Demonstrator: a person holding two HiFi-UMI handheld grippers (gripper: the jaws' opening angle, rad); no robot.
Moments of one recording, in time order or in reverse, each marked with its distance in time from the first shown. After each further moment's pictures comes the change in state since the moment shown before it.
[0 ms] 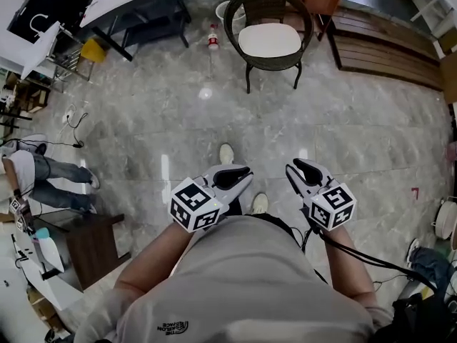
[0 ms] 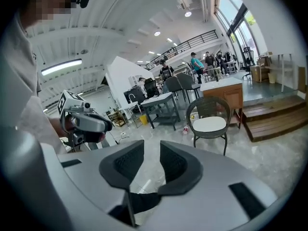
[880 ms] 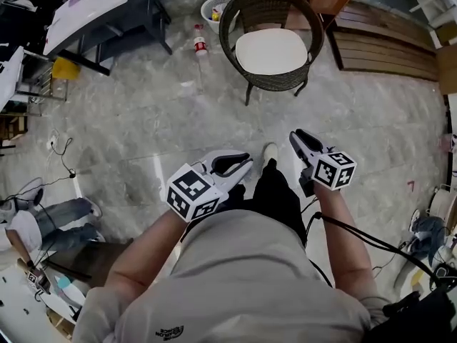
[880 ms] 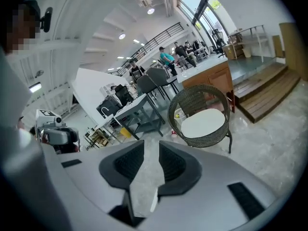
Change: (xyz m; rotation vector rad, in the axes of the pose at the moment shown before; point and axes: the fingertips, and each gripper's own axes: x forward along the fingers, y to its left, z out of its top) left arm 0.042 0.283 0.134 0.015 0.072 -0.121; right arm 0.267 -0.188 0.123 0.352 -0.019 -0.148
